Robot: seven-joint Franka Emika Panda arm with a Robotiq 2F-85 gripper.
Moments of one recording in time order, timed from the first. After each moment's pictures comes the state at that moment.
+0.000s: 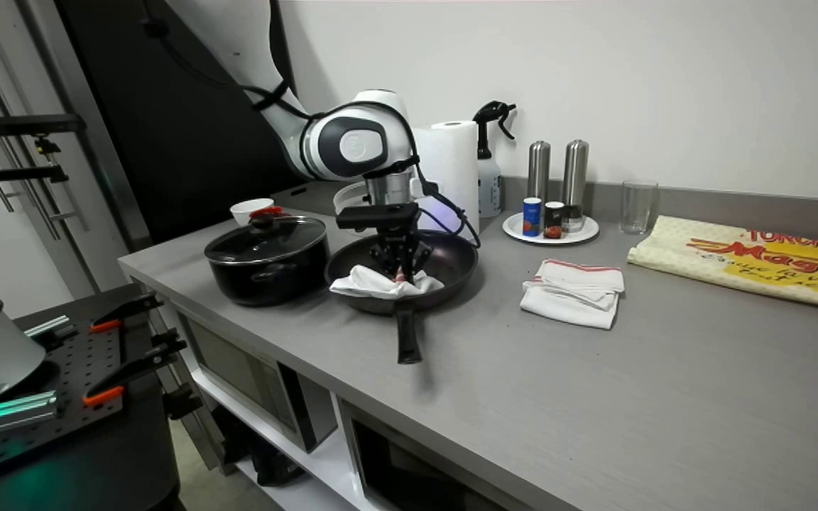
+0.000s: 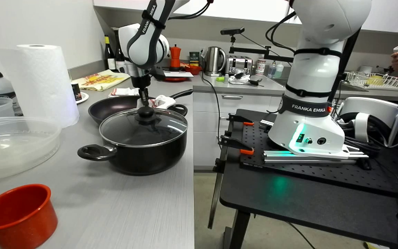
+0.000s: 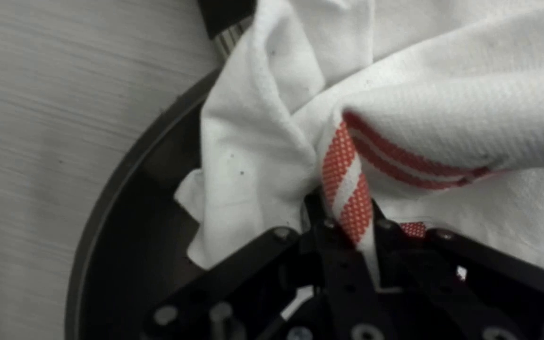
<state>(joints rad) -0.19 0.72 -0.03 -1.89 -0.29 2.59 -0.52</state>
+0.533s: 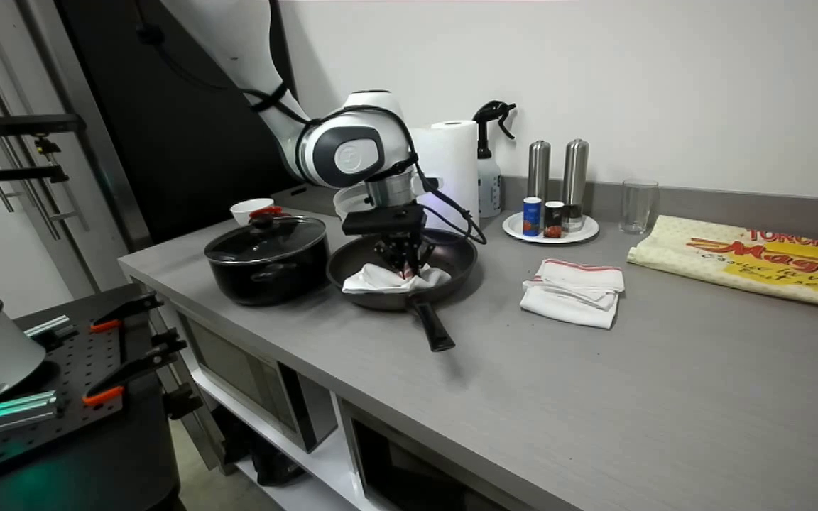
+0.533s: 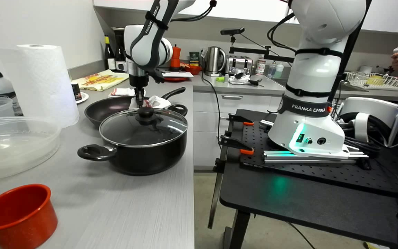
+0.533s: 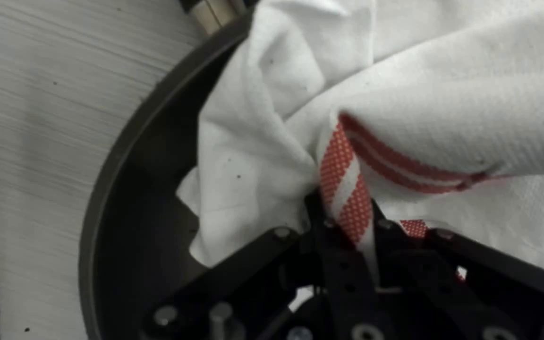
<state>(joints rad) -0.29 0.72 0.06 -1.92 -0.27 2.75 -0.61</state>
